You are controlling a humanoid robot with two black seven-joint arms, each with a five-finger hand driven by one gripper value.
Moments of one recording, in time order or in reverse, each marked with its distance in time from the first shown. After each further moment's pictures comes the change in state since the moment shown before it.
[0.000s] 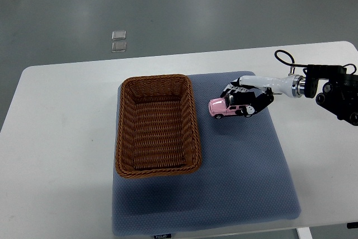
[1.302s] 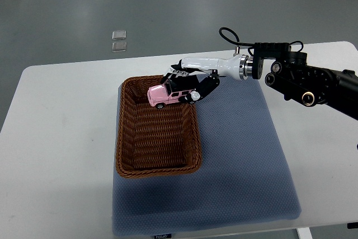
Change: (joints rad) left arm 0.000 0.000 0.000 0.000 0.000 0.000 0.000; right arm 0.158 0.225 -0.029 -0.003 0.070 0.019 0.032
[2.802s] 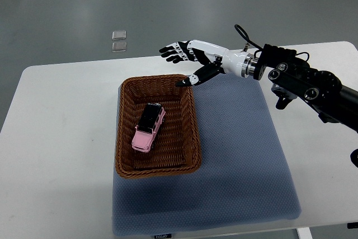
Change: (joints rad) left arm 0.000 0.000 0.000 0.000 0.000 0.000 0.000; right arm -0.082 -0.006 0.118 -0.044 0.453 0.055 -0.106
